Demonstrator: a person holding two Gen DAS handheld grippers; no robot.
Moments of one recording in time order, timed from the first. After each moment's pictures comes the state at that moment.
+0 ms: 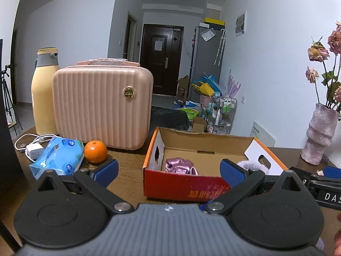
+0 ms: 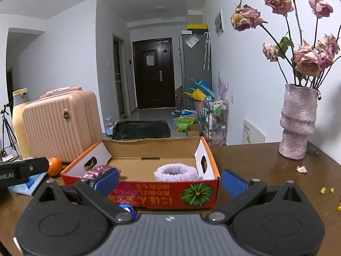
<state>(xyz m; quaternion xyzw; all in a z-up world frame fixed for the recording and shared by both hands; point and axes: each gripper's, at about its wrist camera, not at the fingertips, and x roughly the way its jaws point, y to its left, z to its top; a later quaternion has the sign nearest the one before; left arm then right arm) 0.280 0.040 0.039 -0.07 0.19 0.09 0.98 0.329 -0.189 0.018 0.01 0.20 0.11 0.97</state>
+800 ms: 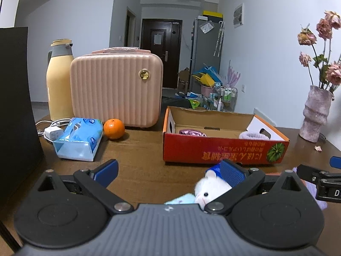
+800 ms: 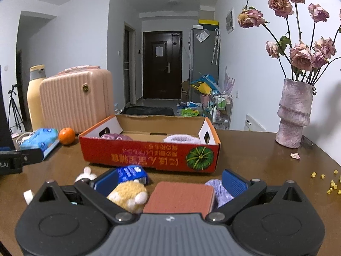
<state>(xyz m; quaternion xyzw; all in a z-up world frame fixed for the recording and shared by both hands) 0.207 0.055 0.014 -0.05 0.21 0.09 0.97 0.255 -0.186 -0.006 -0.03 0.22 0.12 0.97</state>
